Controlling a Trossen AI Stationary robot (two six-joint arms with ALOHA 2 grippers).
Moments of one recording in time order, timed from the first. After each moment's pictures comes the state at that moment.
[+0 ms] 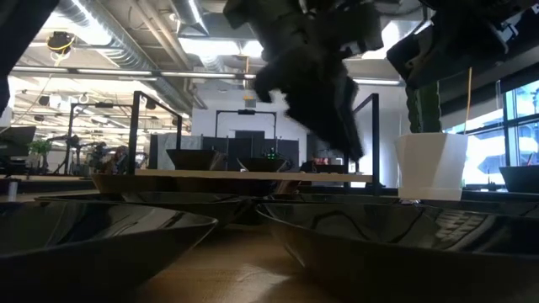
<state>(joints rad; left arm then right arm) -0.16 2.15 1.68 -0.54 -0.02 0.36 0.41 1.14 0.69 -0.22 0.18 0.10</state>
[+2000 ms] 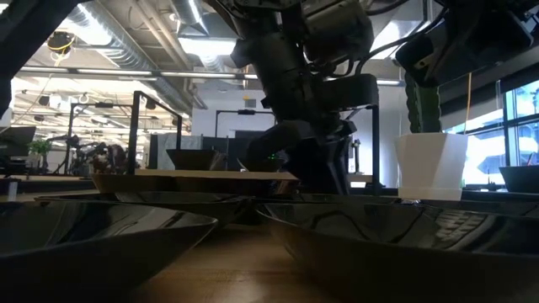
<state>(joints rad) -0.10 2.23 1.64 -0.49 -0.03 0.46 0.46 1.13 0.69 -0.25 0.16 0.16</state>
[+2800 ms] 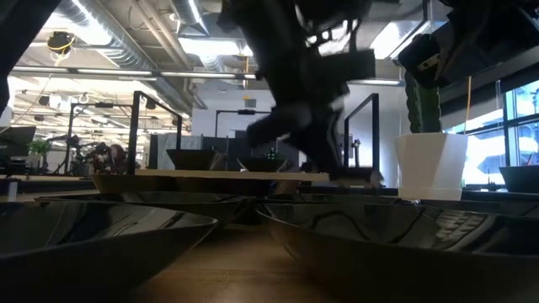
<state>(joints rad) -0.18 2.16 1.64 -0.53 -0.32 0.46 0.46 1.13 0.70 -0.26 0.13 0.17</state>
